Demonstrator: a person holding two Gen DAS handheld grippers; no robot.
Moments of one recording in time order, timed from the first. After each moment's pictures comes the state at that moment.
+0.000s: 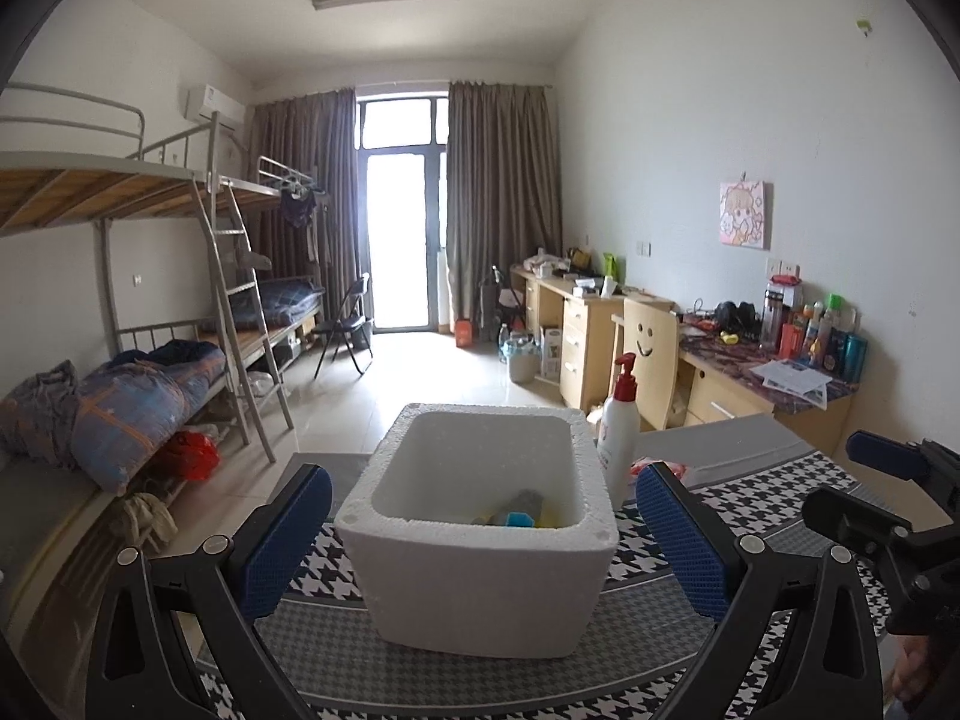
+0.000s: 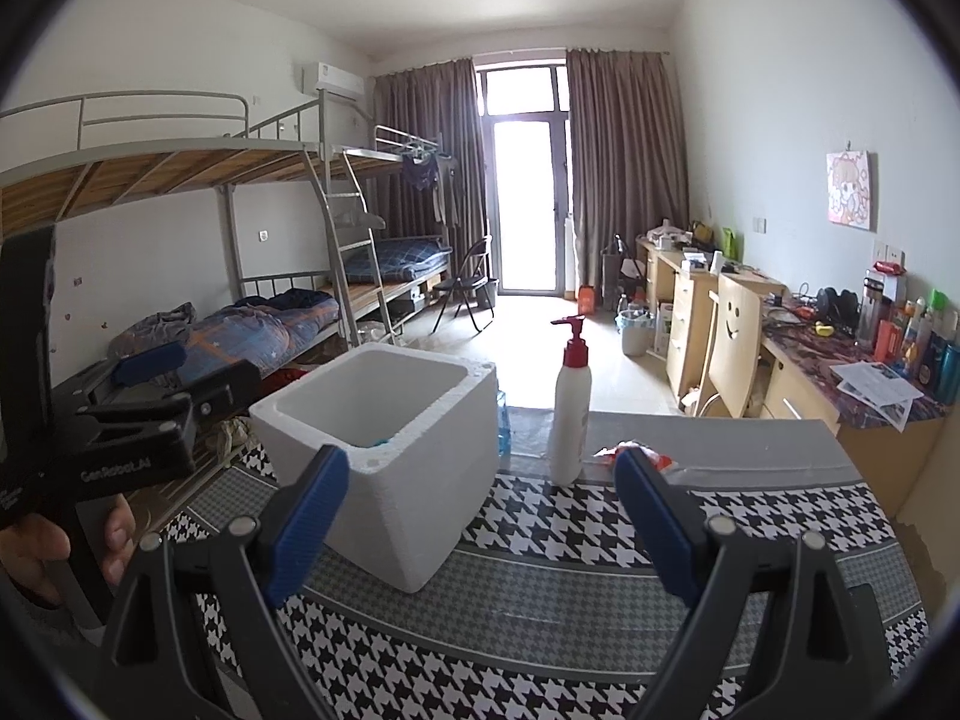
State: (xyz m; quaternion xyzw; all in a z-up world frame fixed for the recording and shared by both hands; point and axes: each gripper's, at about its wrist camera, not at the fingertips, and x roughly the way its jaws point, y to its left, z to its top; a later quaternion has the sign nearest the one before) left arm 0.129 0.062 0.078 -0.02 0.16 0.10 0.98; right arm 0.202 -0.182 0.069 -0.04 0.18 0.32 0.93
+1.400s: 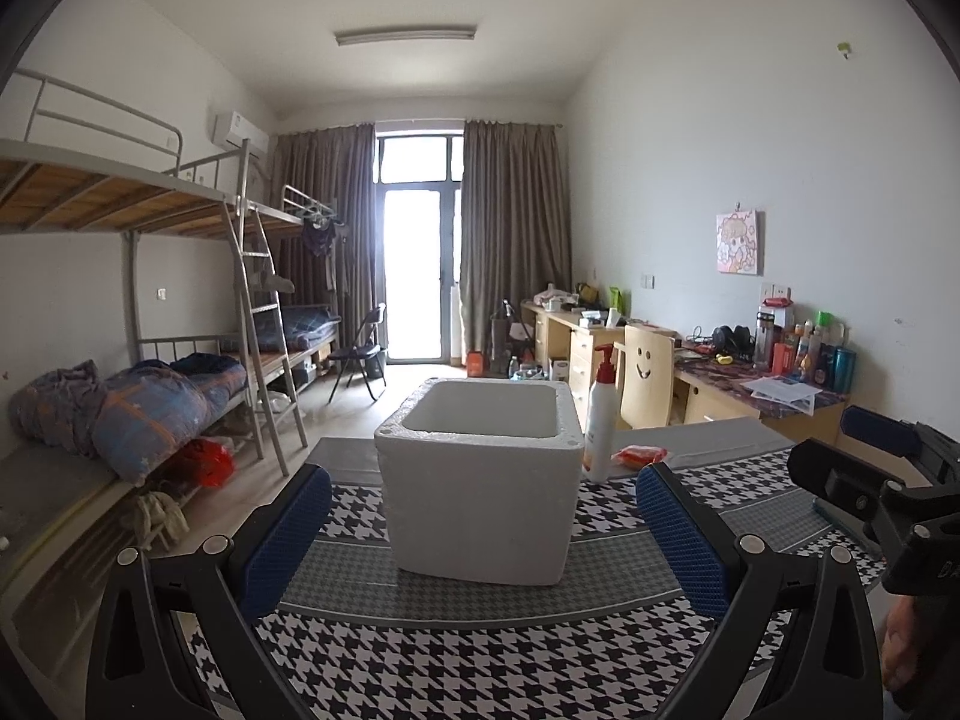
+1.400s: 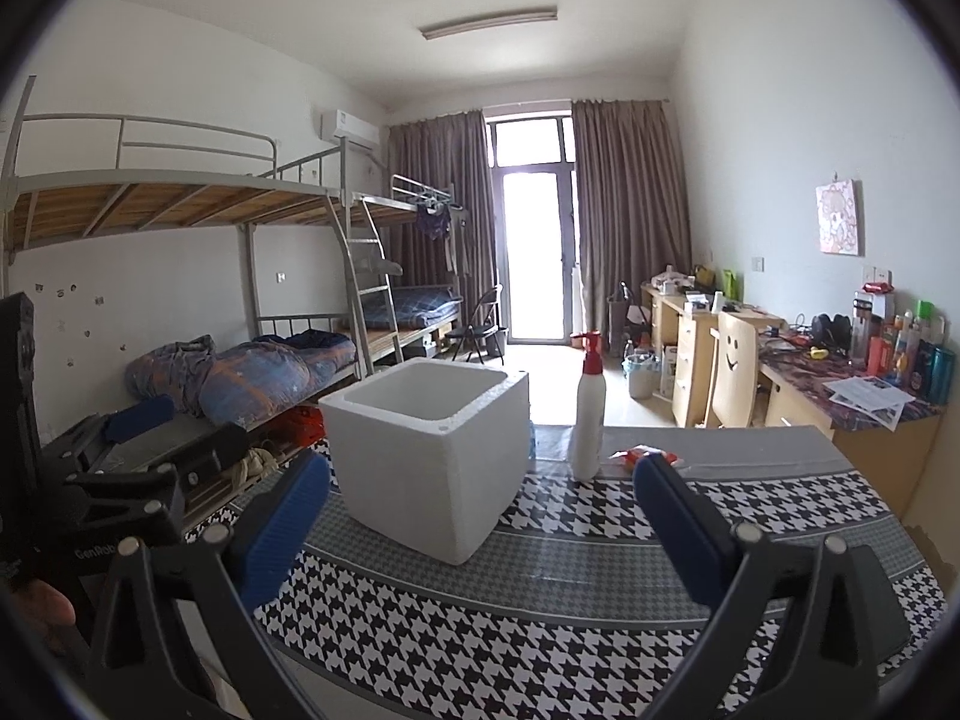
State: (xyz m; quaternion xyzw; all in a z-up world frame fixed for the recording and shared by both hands) left arm 0.032 0.043 0.047 -0.02 0.11 0.11 0.99; right arm 0.120 -0.201 0.051 -0.01 0.12 0.33 0.94
